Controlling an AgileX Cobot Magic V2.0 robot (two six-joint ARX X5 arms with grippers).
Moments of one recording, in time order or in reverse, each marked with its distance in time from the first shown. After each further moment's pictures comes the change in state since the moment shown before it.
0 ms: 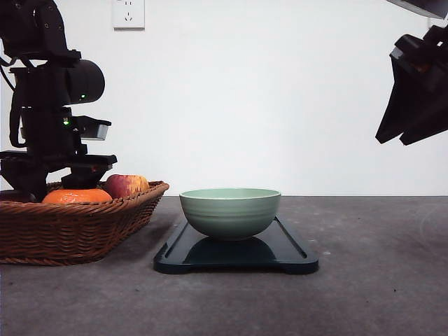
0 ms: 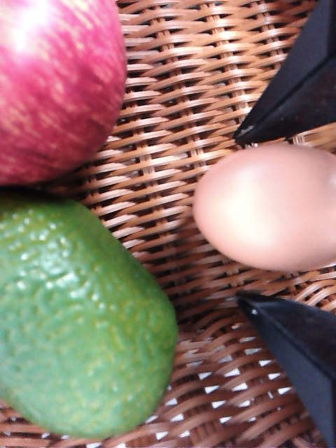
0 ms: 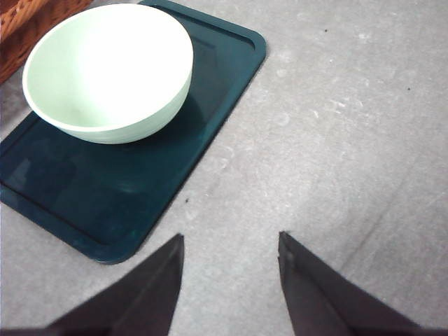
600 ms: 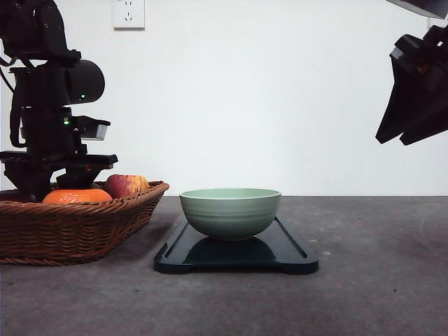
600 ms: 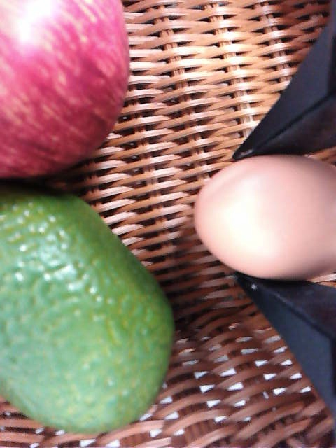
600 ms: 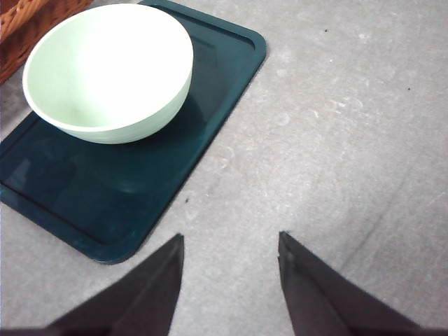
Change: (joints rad) left_arx 0.000 0.000 0.002 -0.004 0.000 -0.027; right_arx 0.000 0.000 0.000 0.000 0.000 0.000
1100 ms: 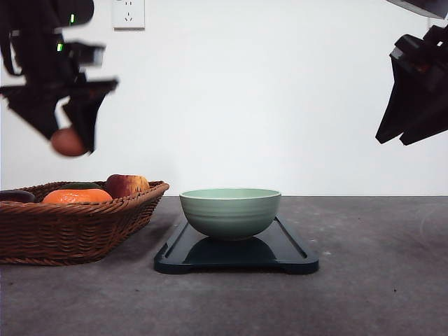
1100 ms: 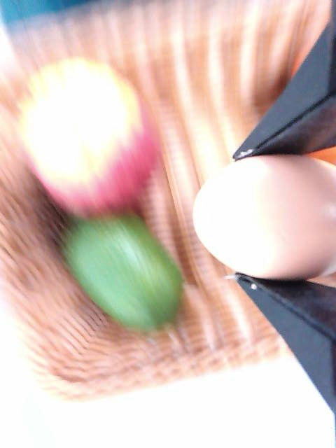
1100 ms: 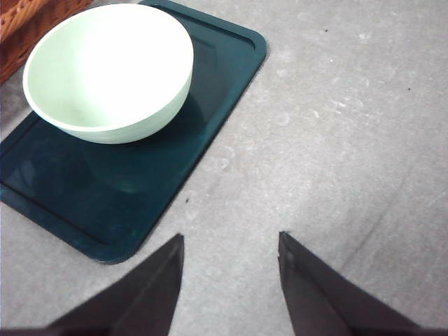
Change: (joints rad) left_arx -0.038 -0.252 0.015 -0.025 0.081 -0.011; right_arx 0.000 0.000 0.000 0.000 0.000 0.000
